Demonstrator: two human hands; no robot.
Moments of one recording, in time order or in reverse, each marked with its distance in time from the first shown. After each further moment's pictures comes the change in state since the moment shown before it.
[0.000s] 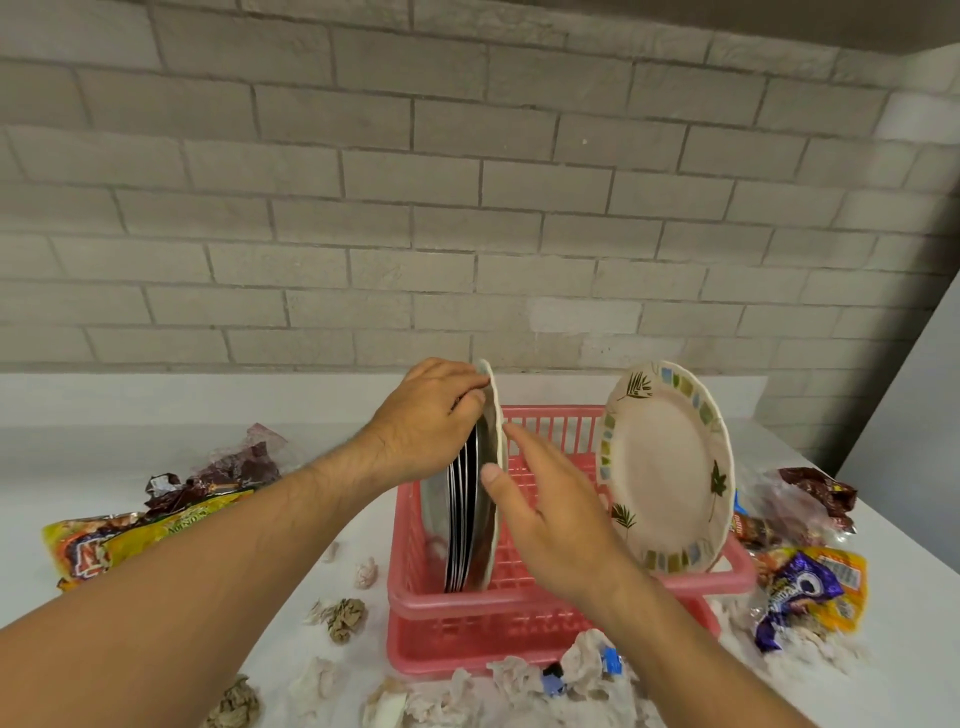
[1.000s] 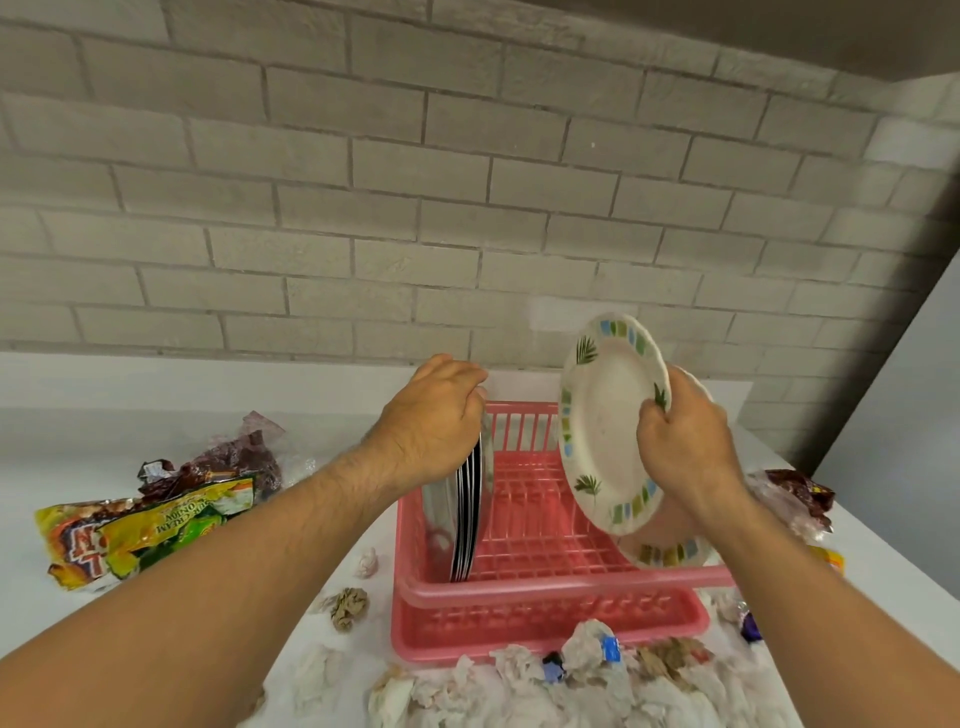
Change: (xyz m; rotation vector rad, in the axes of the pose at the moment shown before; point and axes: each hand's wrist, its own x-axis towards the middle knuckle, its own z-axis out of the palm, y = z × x) left_hand -0.012 -0.004 0.000 0.006 -0.019 -0.041; right_hand 0.039 0.038 -0.078 -0.215 0.412 0.252
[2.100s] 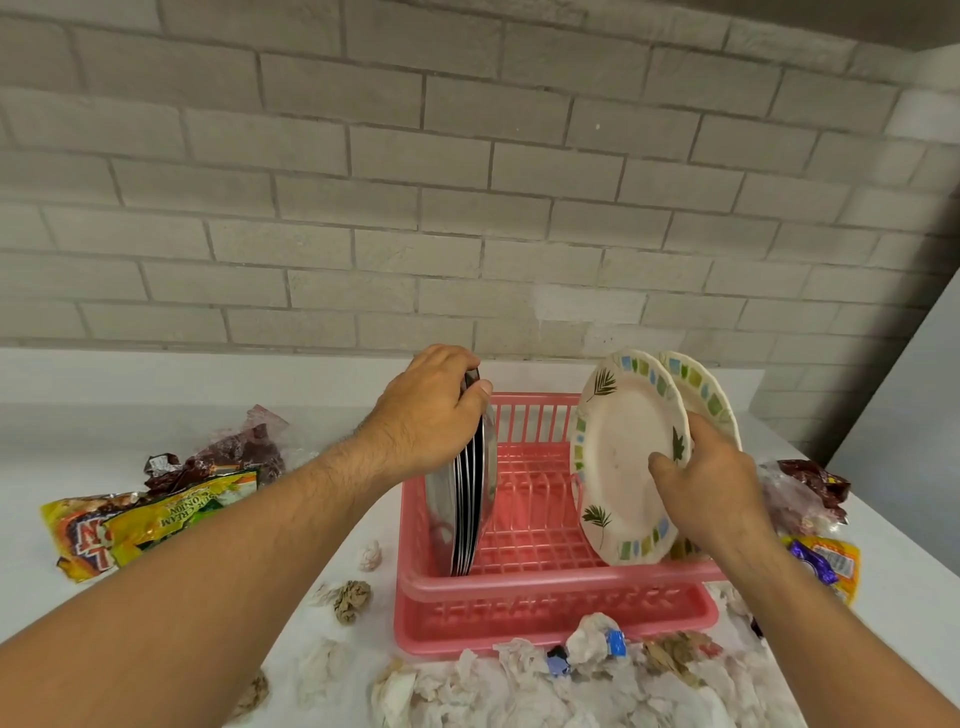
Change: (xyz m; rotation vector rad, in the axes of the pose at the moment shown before) left_hand 0.001 0.001 -0.003 -0.038 0.037 -0.034; right_hand -0.027 0.040 0.003 -0.005 -0.107 0.160
